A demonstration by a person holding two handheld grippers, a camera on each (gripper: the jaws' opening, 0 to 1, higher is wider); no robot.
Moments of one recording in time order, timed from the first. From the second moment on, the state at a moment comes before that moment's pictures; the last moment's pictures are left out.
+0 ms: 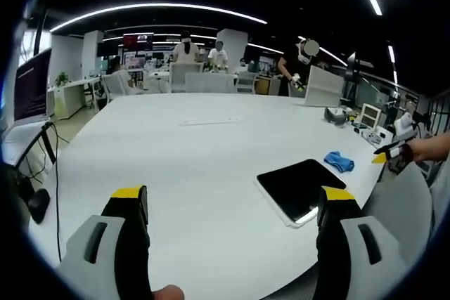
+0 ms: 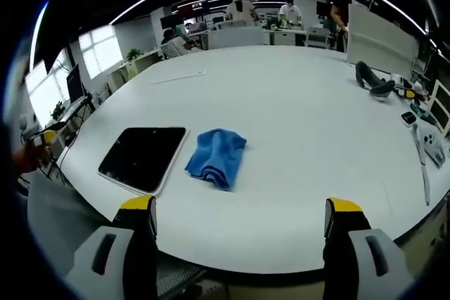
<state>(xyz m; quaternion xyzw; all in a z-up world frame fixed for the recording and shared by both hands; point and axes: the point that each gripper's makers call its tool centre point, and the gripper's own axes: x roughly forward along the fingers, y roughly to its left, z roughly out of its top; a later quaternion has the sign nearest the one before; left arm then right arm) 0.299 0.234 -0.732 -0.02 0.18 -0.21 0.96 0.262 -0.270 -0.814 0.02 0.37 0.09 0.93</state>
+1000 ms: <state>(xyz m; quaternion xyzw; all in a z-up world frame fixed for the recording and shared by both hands) 0.305 0.232 -0.742 -0.02 0.20 -0.21 0.96 0.287 -0.274 -0.795 0.00 0.37 0.09 0.92</state>
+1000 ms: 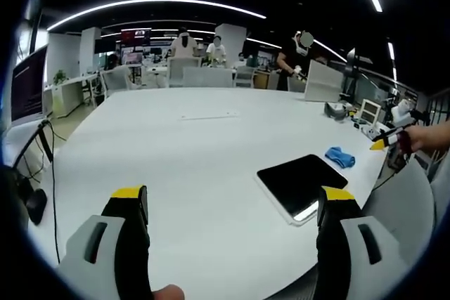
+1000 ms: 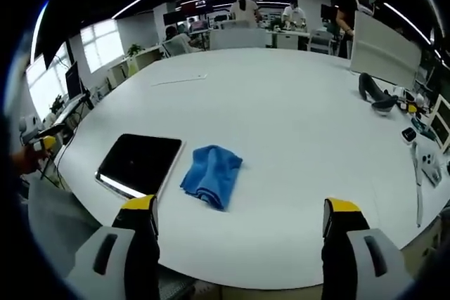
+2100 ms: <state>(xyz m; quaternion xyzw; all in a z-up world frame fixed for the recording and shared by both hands) 0.311 0.258 -0.741 -0.04 0.21 -0.20 0.96 0.284 -0.248 -0.795 0.04 0.38 0.08 0.92</state>
